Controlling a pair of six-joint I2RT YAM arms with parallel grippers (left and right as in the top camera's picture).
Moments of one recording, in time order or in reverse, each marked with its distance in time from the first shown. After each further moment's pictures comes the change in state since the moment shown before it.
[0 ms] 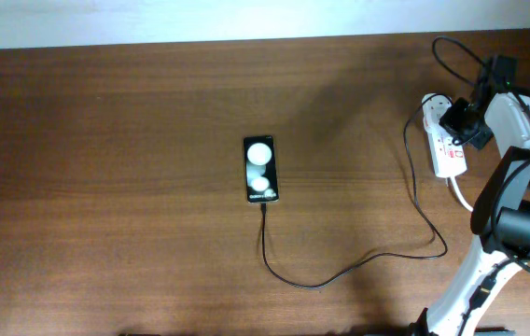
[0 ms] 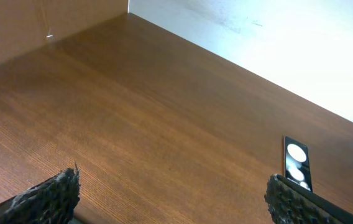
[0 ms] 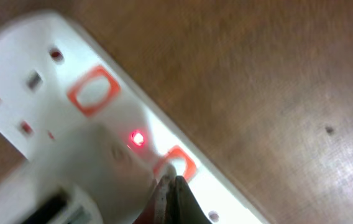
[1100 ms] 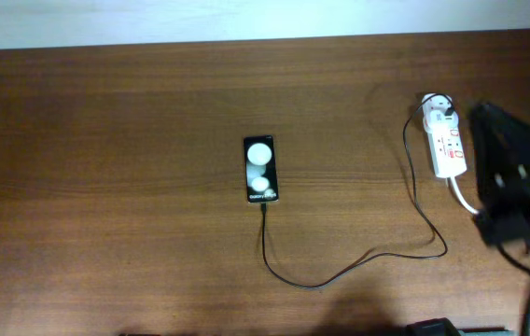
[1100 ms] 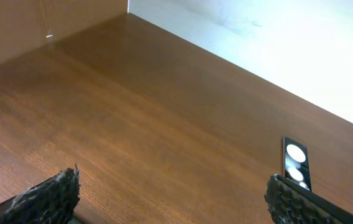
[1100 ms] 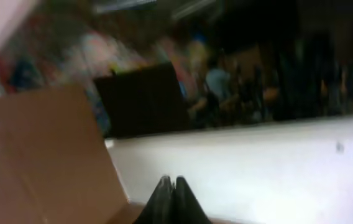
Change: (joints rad) left arm 0.000 -0.001 0.001 0.000 0.000 -0.003; right arm 0.471 -1.388 -0.143 0.319 -0.415 -0.055
